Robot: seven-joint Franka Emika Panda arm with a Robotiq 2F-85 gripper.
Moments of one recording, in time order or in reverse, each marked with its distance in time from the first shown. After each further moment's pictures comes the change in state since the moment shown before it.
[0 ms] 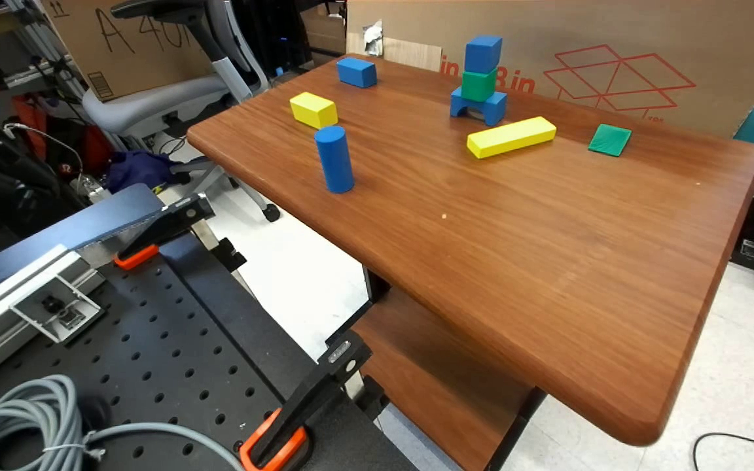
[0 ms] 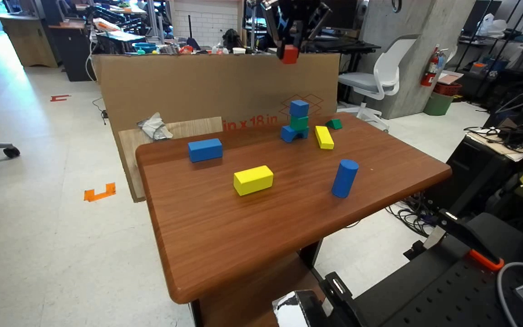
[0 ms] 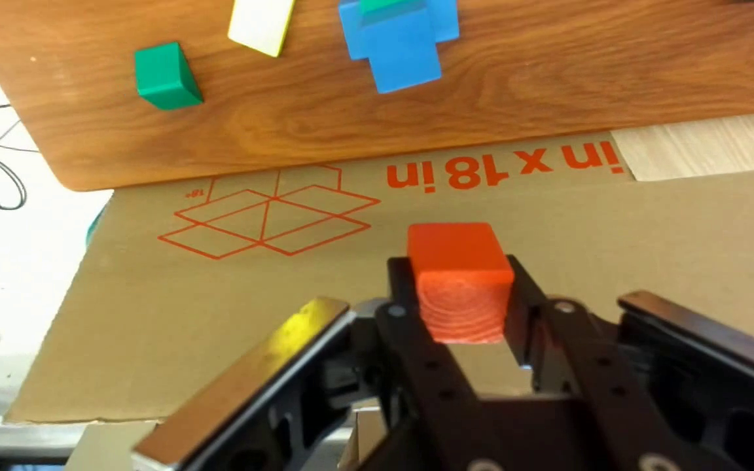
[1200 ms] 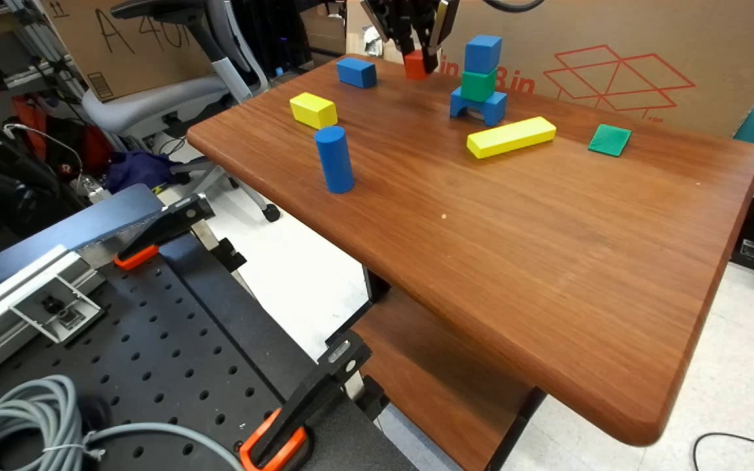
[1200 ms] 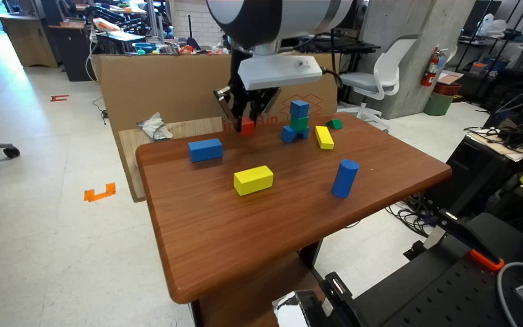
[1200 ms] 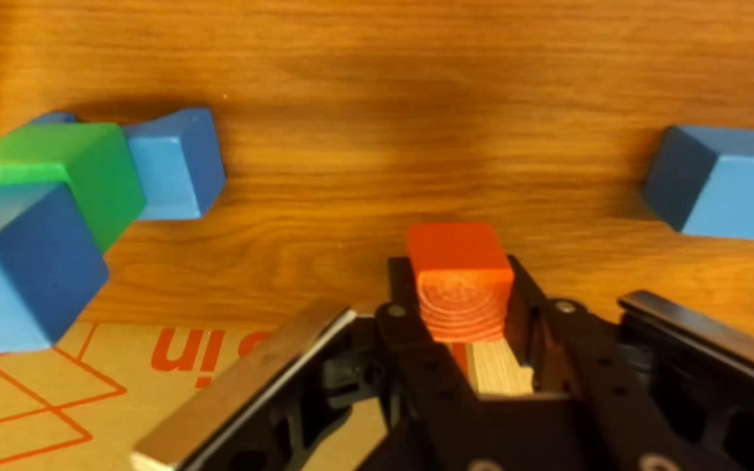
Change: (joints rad) arm 0.109 0.231 0.036 -0.005 -0.001 0.177 -0.009
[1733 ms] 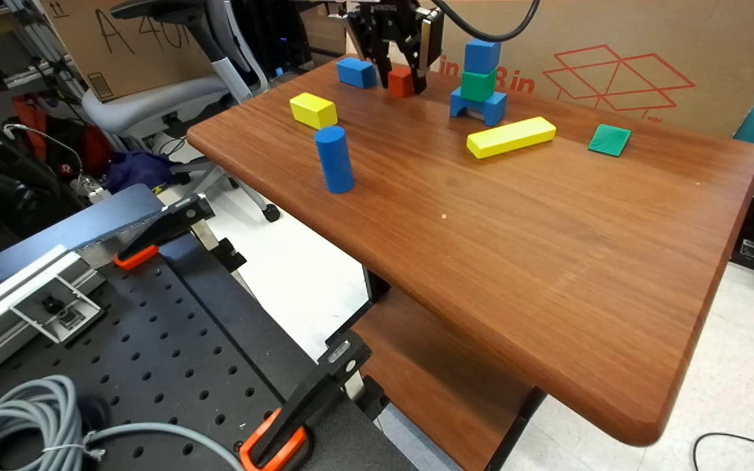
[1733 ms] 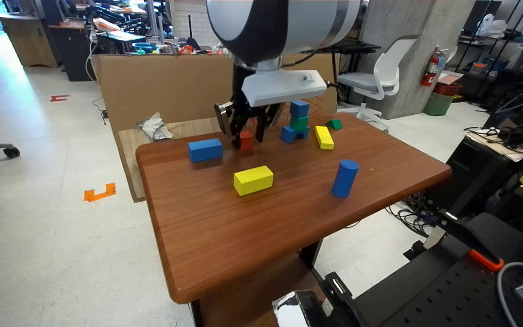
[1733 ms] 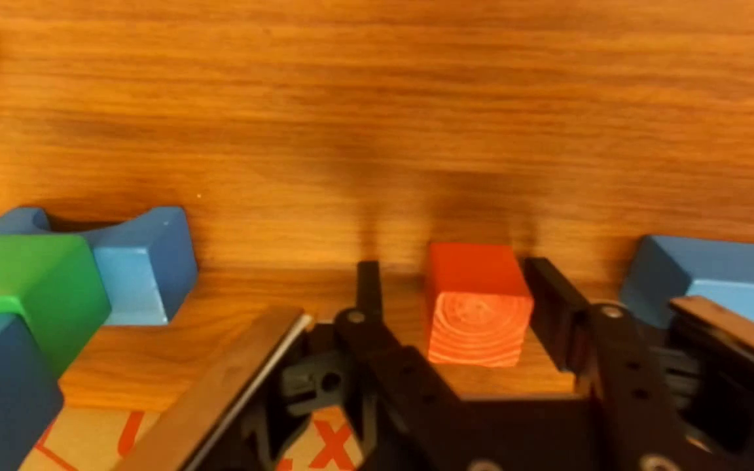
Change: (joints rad) arm -0.007 -0.005 0.023 -0.060 0.000 0.000 -0.015
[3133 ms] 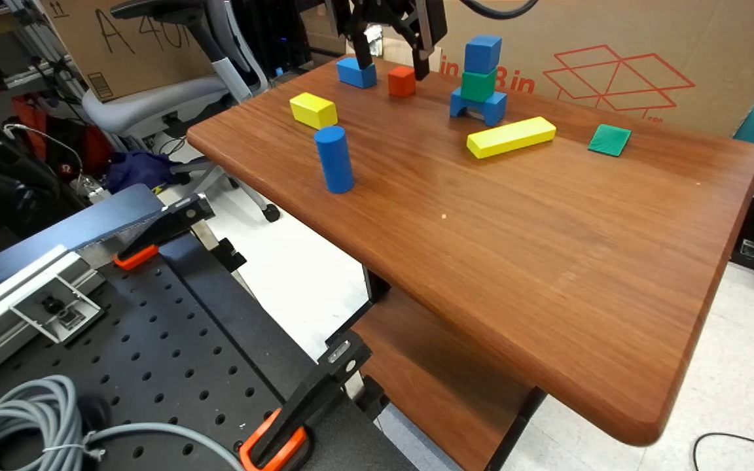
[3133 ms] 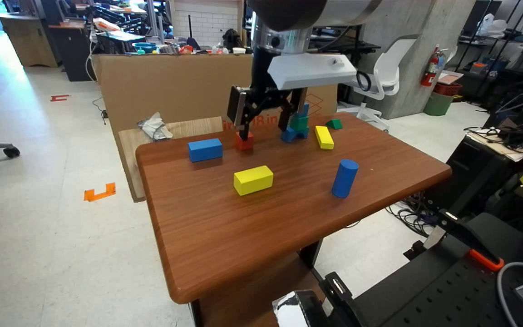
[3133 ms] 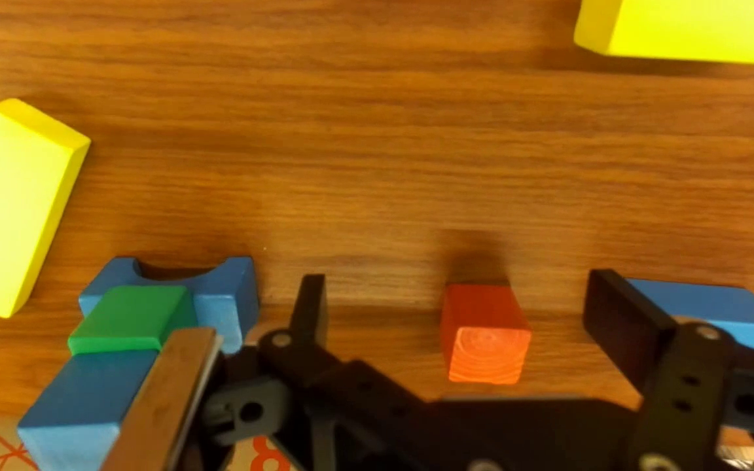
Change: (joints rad) arm -0.072 -0.144 0.052 -0.159 0.007 0.000 -0.051
